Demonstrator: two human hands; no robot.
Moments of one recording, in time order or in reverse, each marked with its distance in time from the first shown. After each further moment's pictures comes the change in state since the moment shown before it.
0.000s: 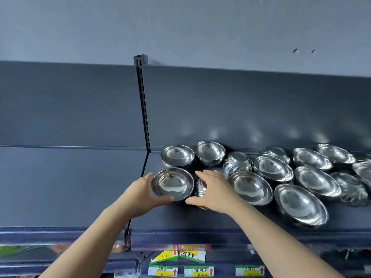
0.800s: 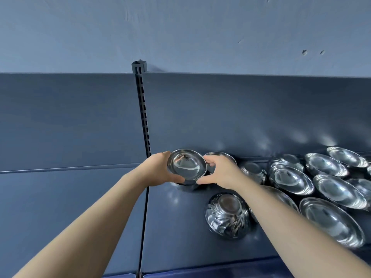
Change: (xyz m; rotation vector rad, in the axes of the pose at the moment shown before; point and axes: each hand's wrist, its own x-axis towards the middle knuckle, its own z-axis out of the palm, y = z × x) left_hand 0.120 0.018 -0.056 0.024 -0.097 0.193; right_hand 0.104 0.012 -0.028 0.230 0.145 0.091
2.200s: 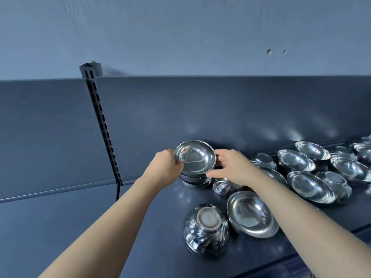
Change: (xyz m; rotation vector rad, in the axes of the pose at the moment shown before) left_hand 0.071 0.061 0.042 -0.087 0.135 0.069; right_hand 0.002 0.062 -0.063 0.092 0.070 0.116
